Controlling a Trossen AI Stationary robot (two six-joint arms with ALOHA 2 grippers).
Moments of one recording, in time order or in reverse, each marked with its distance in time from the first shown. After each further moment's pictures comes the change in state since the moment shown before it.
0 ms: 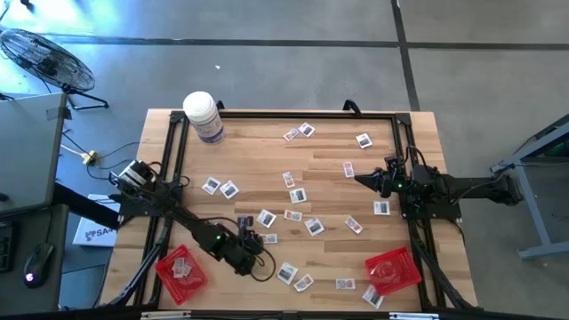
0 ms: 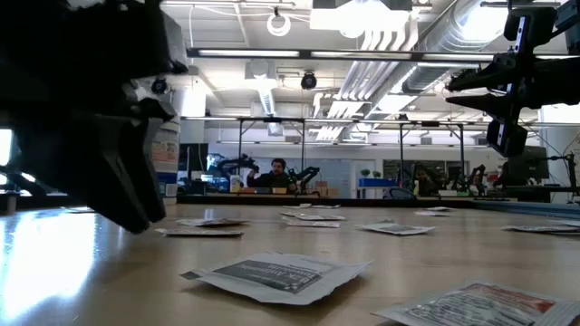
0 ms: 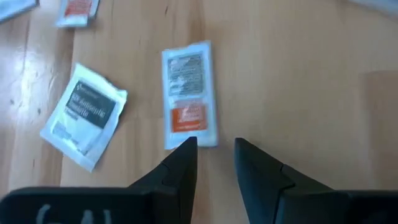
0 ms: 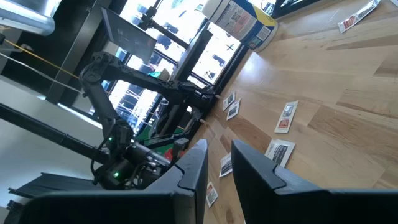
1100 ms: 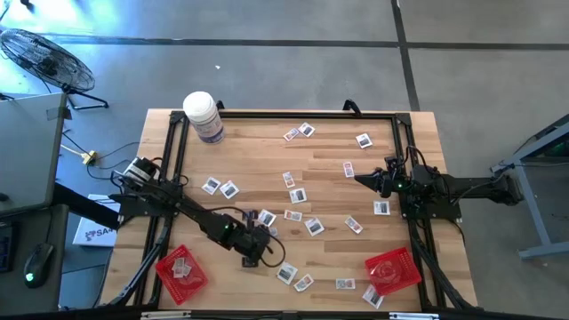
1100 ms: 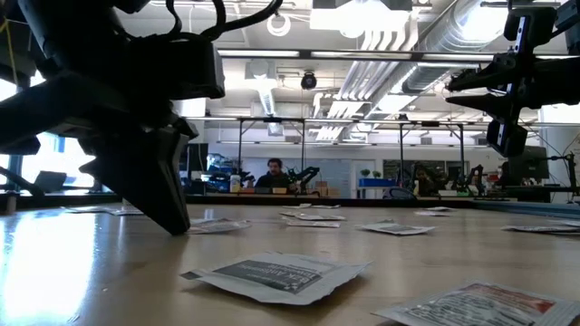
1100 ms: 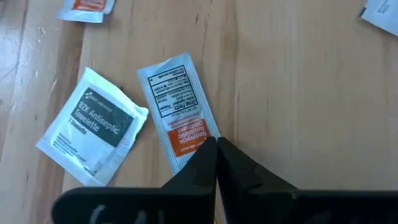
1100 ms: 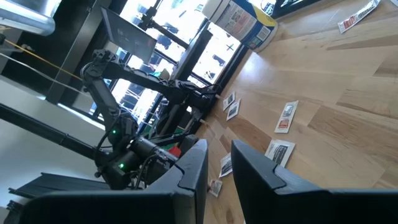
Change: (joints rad) left arm 0.125 0.034 -0.007 0.017 0.104 -0.014; right arm 0.000 0.000 0.000 0.001 0.000 0.000
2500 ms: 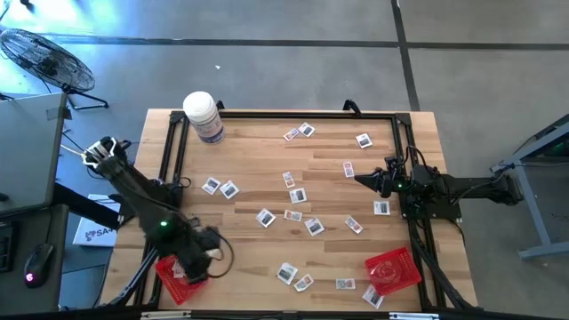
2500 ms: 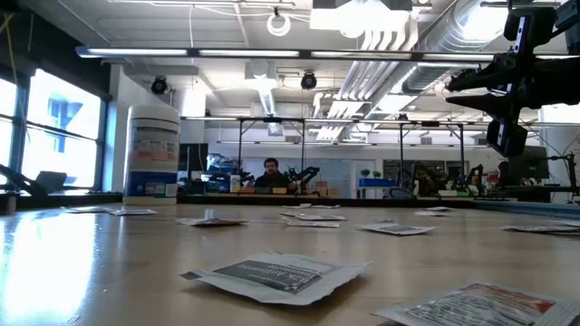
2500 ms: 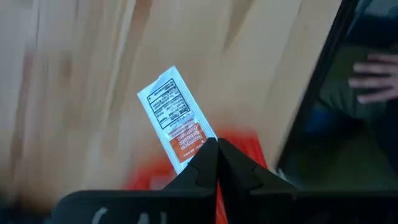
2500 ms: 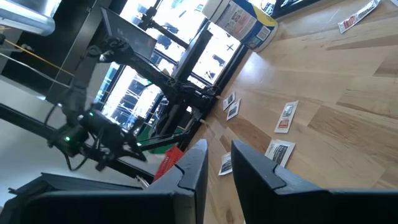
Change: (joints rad) left arm -0.323 -0.433 0.240 -0.793 0.341 -0.692; right arm 0.000 0.000 0.000 0.000 0.000 0.000
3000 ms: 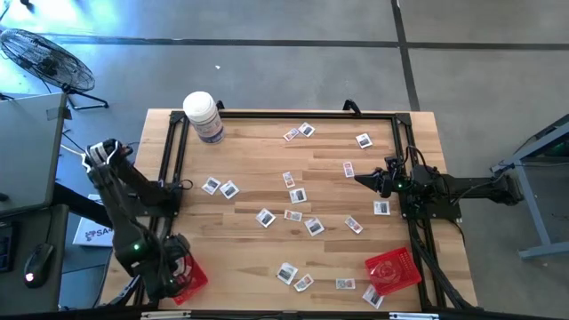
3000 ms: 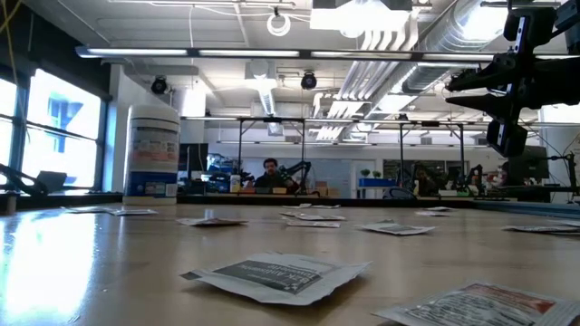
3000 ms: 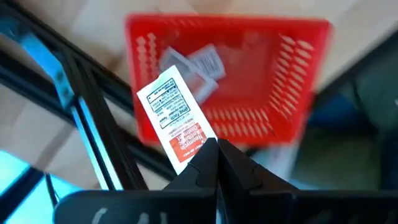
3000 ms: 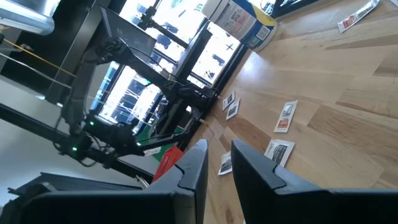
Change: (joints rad) left arm -0.268 0.028 -0.010 -0.114 0.128 -0.678; right arm 0.000 0.002 0.000 0.000 0.000 0.000
